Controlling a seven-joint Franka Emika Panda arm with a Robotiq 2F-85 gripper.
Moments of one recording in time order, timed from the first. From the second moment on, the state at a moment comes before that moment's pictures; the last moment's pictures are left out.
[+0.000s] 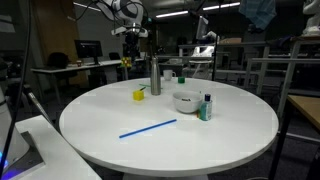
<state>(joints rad) 0.05 0.29 0.03 -1.75 0.00 1.79 0.19</state>
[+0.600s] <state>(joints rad) 0.05 0.26 0.02 -1.84 0.00 1.98 0.19</state>
